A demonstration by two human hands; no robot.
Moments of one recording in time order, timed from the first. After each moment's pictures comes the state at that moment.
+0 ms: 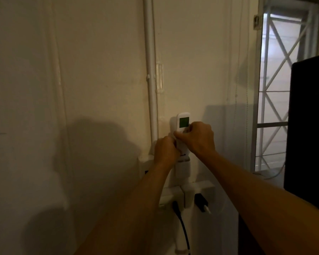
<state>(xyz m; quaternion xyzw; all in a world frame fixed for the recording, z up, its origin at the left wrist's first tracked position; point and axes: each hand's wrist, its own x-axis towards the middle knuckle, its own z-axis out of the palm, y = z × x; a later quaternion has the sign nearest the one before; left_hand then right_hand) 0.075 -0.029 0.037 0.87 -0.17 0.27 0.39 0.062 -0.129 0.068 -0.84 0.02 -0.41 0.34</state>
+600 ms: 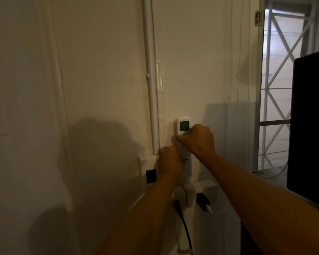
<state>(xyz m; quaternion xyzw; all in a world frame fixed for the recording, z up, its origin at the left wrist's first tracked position) 0.080 -0.038 0.003 0.89 -0.12 0.25 0.35 0.074 -0.134 0.059 -0.86 0.03 -0.38 0.35</state>
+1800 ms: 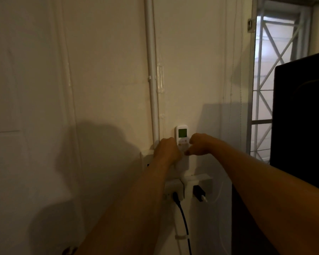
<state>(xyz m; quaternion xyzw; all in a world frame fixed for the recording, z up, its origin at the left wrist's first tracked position) 0.053 -0.023 0.036 0.94 -0.14 0.18 0.24 0.035 -0.146 0.071 -0.99 0.02 -0.07 0.13</state>
